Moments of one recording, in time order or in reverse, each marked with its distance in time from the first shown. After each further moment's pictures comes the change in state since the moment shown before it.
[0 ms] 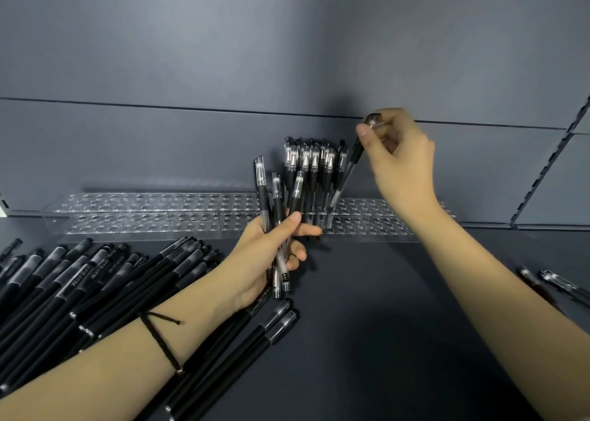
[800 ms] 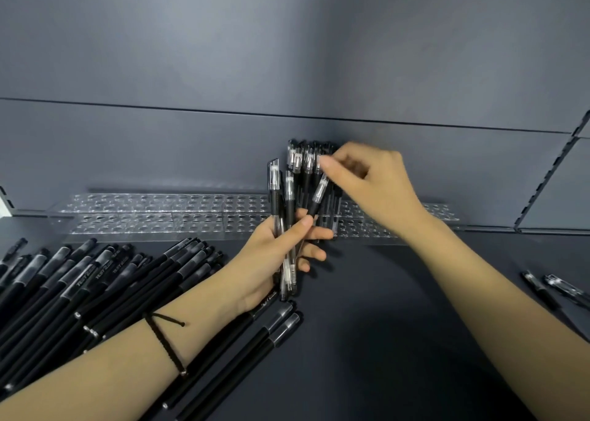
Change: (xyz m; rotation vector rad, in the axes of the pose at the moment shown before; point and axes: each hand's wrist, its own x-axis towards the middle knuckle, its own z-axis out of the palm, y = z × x) left_hand -0.001 0.001 0.000 -0.035 -0.100 0.028; right_hand -0.015 -0.010 0.010 -0.156 -0.336 -0.125
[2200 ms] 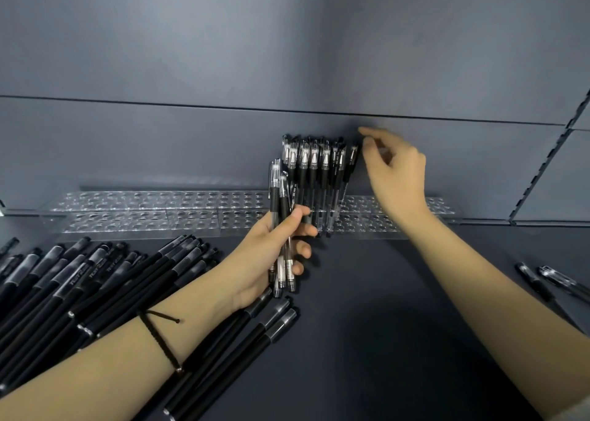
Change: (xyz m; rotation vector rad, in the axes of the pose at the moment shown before) left_hand 0.003 -0.003 0.000 -0.016 0.016 -0.038; right_hand 0.002 0.038 0.000 0.040 0.320 0.242
